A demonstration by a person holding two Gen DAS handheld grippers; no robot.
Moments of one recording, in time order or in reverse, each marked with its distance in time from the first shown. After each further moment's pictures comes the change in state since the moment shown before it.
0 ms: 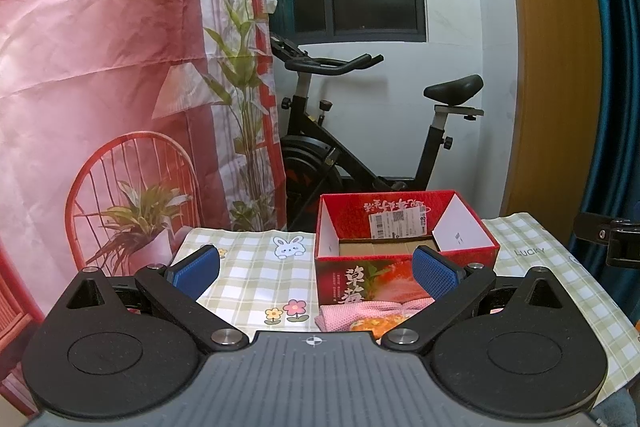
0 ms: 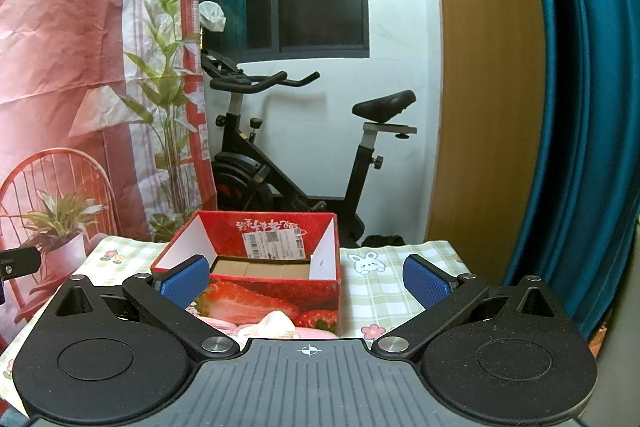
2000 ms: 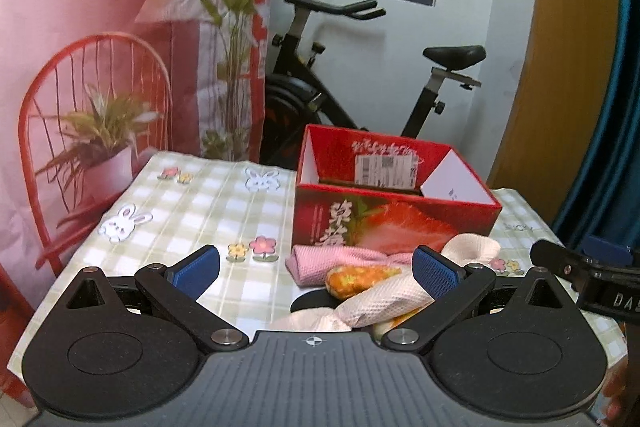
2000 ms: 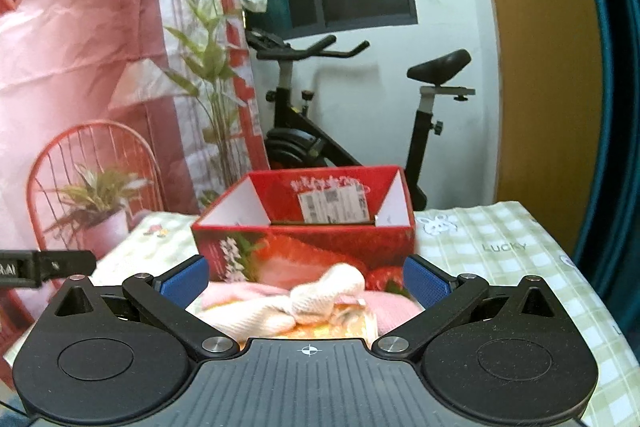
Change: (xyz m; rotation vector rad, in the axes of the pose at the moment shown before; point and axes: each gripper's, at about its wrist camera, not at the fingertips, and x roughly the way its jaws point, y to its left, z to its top) left arm 0.071 0.025 -0.058 -0.145 0.138 -0.105; right arm 0.066 0.012 -0.071 0.027 0.041 0.179
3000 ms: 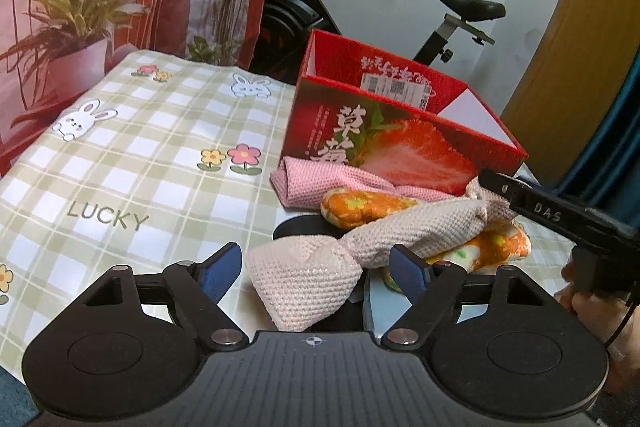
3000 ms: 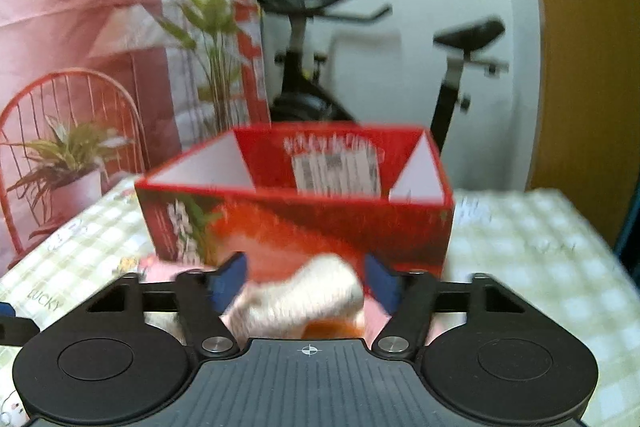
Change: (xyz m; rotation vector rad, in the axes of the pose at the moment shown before) left arm 0.075 0.024 -0.051 -0.134 0.185 -0.096; right arm 0.134 -0.032 -0.028 -0.042 0.093 0.057
